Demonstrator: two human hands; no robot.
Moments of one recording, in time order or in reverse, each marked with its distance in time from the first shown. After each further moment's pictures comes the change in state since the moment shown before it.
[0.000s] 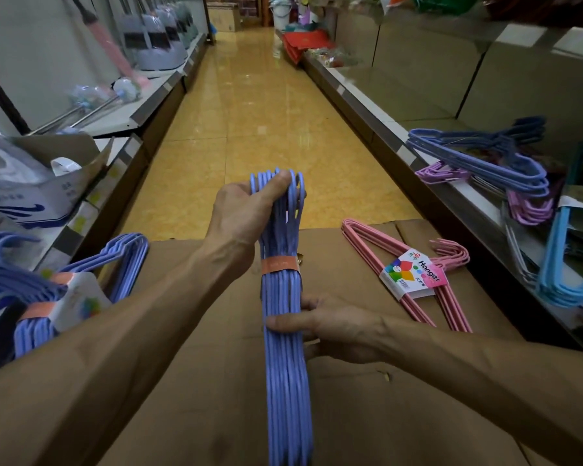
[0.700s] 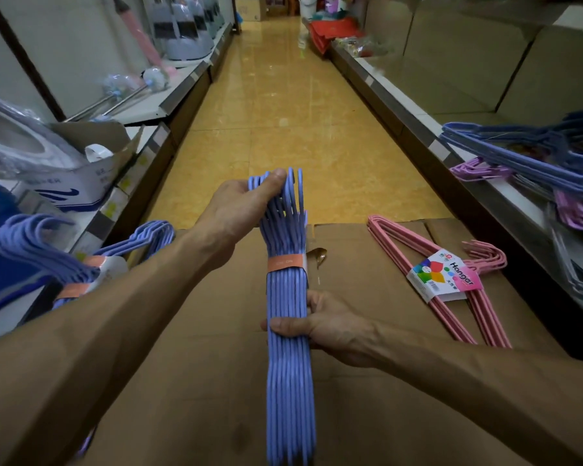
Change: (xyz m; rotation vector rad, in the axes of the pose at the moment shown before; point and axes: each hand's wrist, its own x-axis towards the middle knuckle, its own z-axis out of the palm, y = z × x) left_hand 0.011 -0.007 -0.053 0.340 -0.043 -0.047; right_hand 0.031 0.009 0.028 0.066 0.007 -0.114
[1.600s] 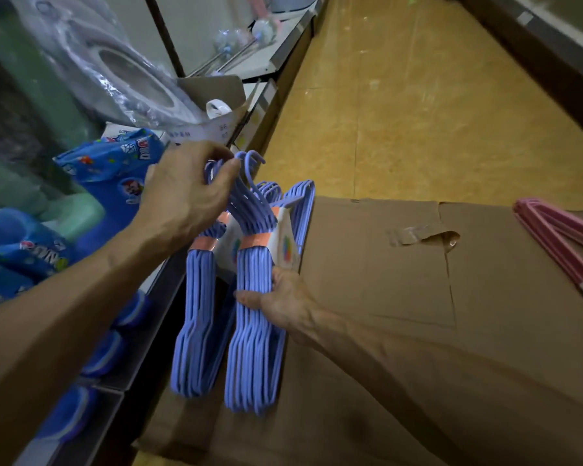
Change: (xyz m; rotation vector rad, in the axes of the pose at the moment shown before) left_hand -0.040 -0.075 -0.191 0.846 0.428 0.105; right_hand 0.150 0.039 0.195 -0.200 -0.025 -0.077
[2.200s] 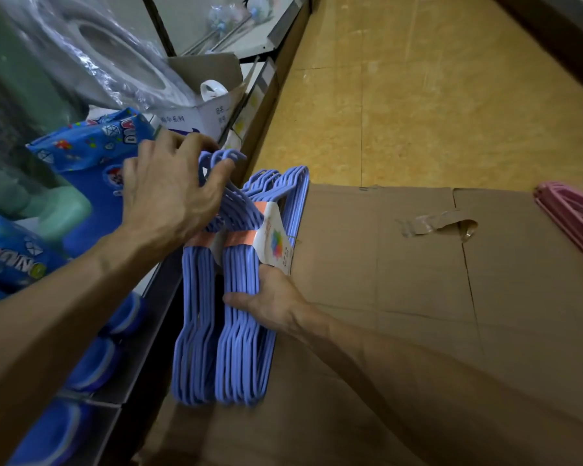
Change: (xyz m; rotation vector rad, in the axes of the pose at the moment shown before) left_hand 0.010 -0.033 0.021 0.317 0.014 -0.033; right_hand 0.037 0.017 0.020 -0.312 -0.048 -0.057
